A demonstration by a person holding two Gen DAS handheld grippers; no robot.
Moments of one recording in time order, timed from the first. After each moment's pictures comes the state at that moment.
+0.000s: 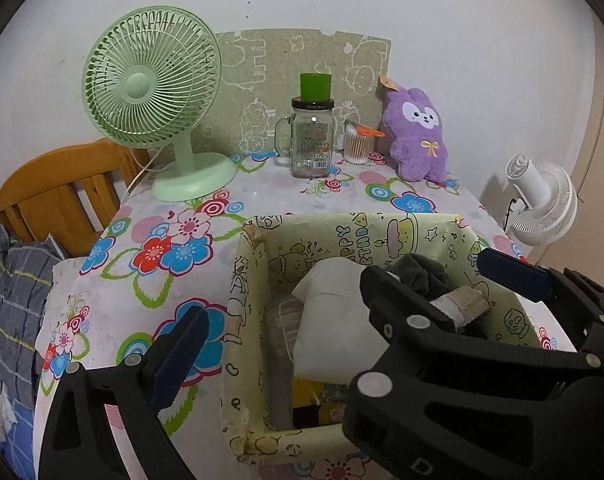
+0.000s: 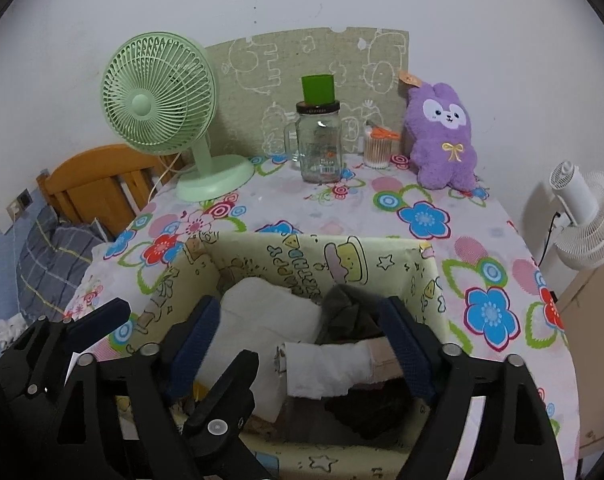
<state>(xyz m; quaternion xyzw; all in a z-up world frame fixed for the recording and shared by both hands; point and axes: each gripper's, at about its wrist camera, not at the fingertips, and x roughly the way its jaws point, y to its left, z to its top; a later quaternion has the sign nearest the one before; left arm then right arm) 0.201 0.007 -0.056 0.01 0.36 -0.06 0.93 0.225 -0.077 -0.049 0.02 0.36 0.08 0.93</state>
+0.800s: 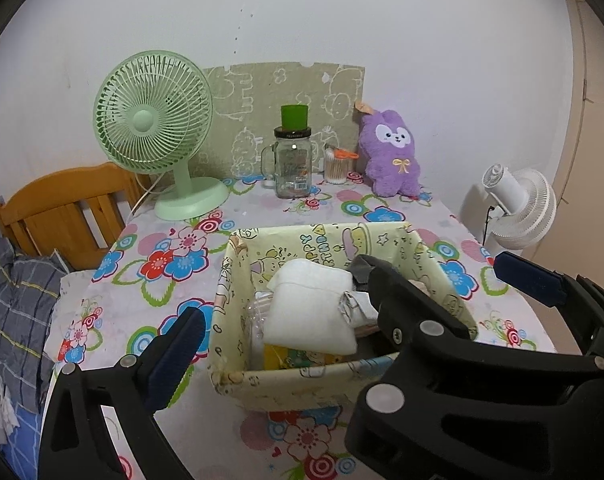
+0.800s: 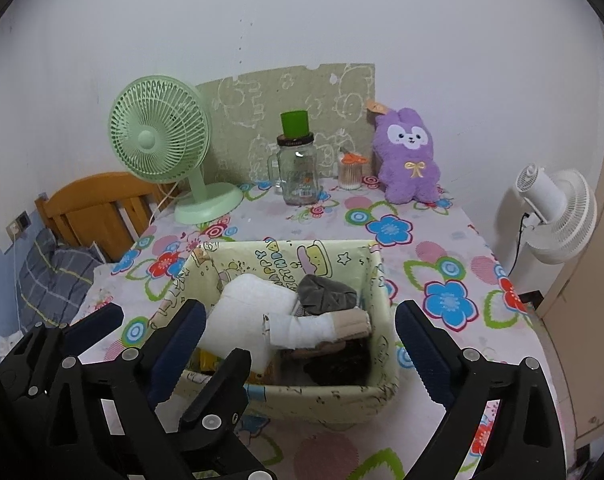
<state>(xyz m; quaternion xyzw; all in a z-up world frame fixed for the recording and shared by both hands) 0.149 -0.011 -0.028 0.02 0.32 -0.07 0.95 0.161 -0.100 -0.017 0.04 0.31 0.05 0.95</state>
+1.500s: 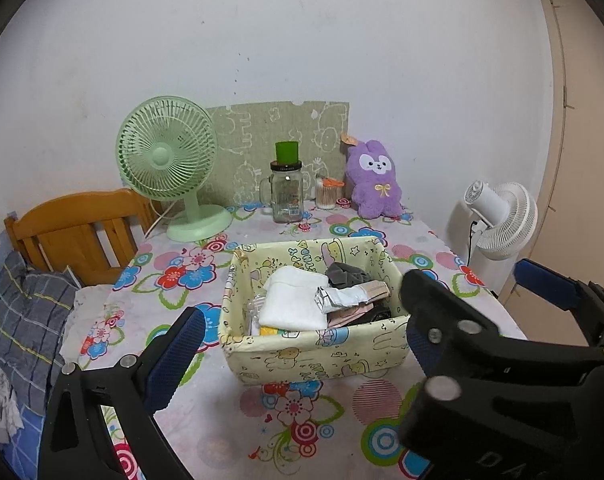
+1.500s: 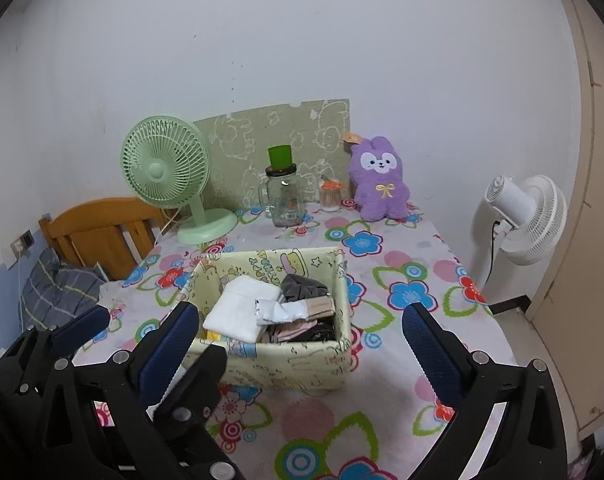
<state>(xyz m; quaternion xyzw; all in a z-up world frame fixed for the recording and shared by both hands) 0.079 -0.019 0.000 0.02 0.27 -0.07 0.96 0.084 -0.125 0.011 0.05 0.26 0.03 0.96</state>
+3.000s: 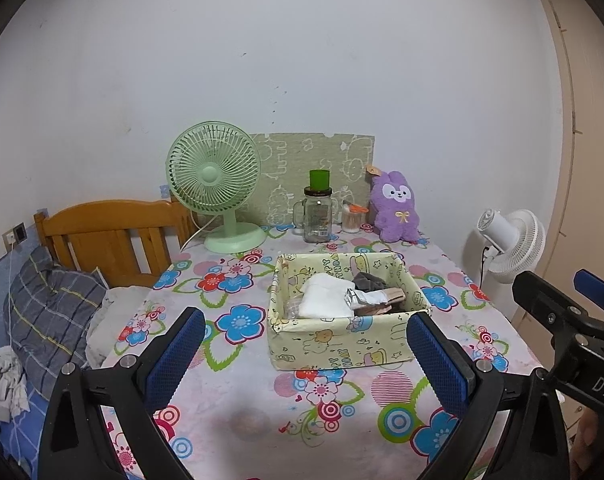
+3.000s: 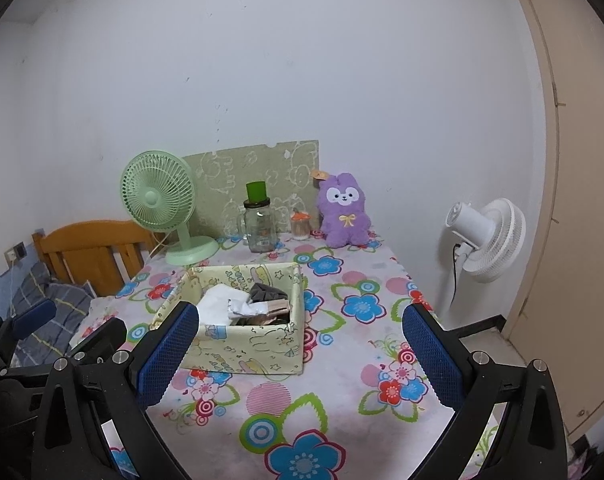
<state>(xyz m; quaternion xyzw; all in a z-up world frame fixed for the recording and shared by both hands) 0.018 0.008 0.012 0.01 0.22 -0.02 0.98 0.005 -0.157 0.022 0.04 0.20 0.00 0.98</state>
